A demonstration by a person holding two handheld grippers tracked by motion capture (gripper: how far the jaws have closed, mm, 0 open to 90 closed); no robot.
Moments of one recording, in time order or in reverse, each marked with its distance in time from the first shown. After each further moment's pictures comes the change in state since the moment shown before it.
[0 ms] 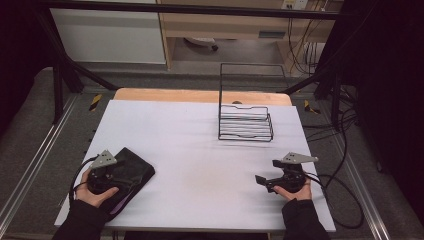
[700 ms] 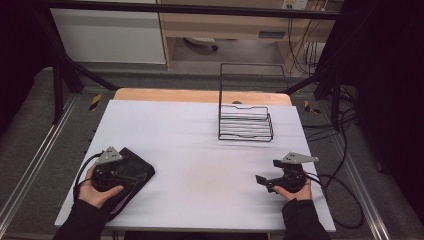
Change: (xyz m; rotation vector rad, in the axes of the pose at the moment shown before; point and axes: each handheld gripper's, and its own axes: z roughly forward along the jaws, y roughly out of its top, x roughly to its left) left arm -0.011 0.020 0.003 0.022 0.008 -0.005; right arm 0.000 0.000 -0.001 0.004 -0.012 -0.005
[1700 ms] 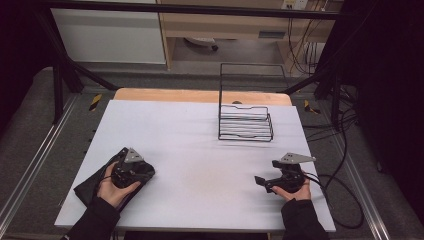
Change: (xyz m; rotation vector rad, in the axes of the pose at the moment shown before) left arm -0.012 -0.001 0.050 0.201 0.108 0.058; right arm 0.001 -0.001 0.005 0.022 -0.003 -0.012
